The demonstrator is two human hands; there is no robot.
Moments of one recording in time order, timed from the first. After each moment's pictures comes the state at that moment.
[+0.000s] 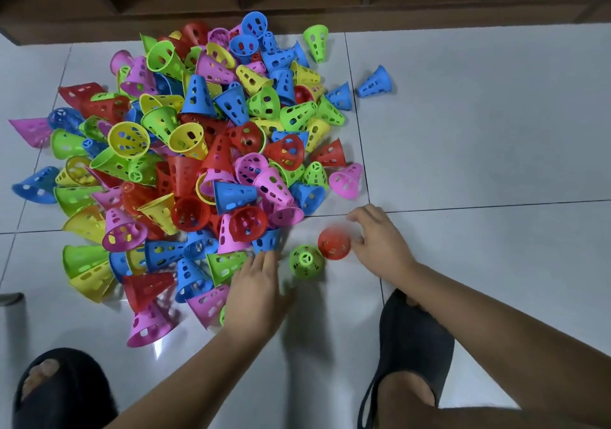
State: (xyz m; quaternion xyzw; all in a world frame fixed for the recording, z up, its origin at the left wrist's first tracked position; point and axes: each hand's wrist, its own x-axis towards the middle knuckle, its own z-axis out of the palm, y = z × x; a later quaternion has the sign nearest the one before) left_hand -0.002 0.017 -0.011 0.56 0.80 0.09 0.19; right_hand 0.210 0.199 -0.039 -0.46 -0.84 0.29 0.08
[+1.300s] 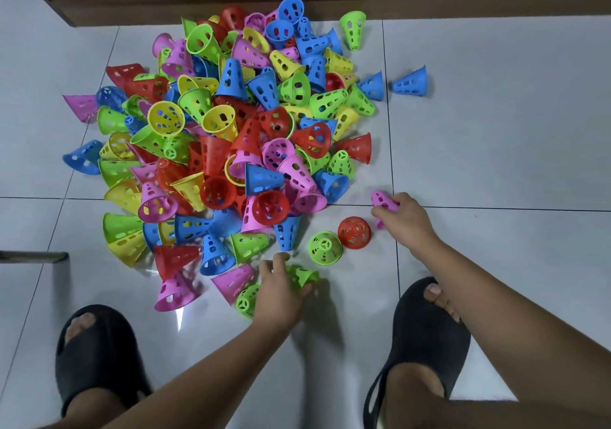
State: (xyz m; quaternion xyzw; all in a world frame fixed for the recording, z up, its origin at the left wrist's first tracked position) left_hand 0.027 -0.005 -0.024 0.31 0.86 0.17 0.37; right_hand 0.199 0.235 -0.046 -0.65 -0.62 0.44 0.03
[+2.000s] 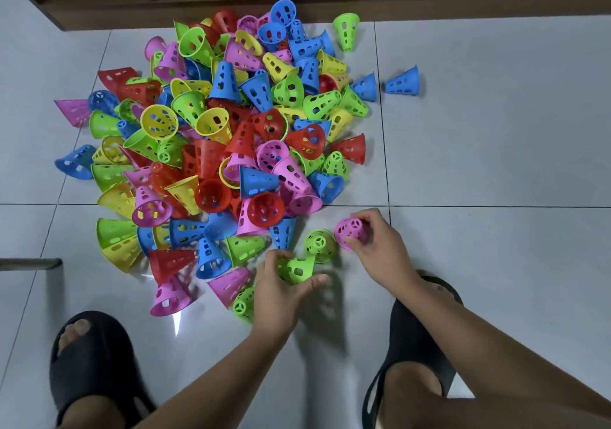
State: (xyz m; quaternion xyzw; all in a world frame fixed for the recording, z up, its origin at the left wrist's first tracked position) left_hand 0.033 -0.008 -0.018 0.25 0.82 0.37 0.35; right_hand 0.197 0.160 -0.037 -0.50 -0.71 0.46 0.16
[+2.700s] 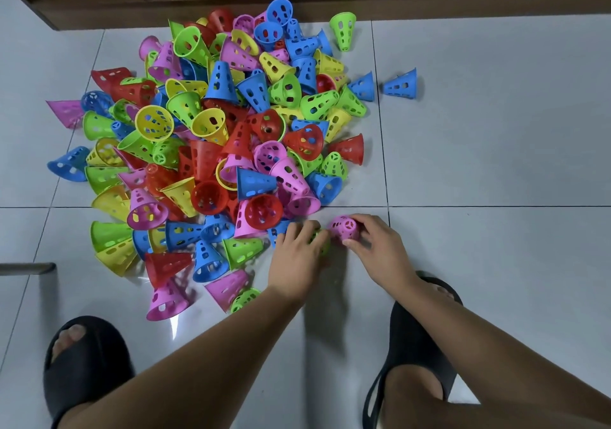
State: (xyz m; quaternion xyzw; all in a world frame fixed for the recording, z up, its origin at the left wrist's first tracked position) left_hand 0.022 0.060 -0.037 0.64 0.76 0.06 0.13; right_hand 0.200 0.164 -0.054 -0.48 -0.74 0.45 0.15
